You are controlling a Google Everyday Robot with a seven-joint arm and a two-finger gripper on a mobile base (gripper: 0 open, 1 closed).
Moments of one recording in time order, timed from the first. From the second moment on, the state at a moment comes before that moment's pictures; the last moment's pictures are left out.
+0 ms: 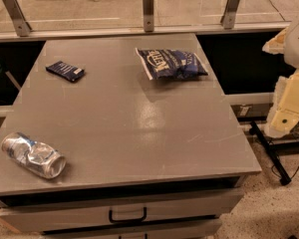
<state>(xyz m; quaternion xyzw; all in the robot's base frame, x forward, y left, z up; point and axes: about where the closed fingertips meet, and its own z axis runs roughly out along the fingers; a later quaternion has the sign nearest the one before) 0.438 -0.216 0.977 -0.60 0.78 -0.04 0.16</state>
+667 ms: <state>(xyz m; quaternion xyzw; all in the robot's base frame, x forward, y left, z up) 0.457 -0.192 0.976 -0.63 0.76 -0.04 0.18</state>
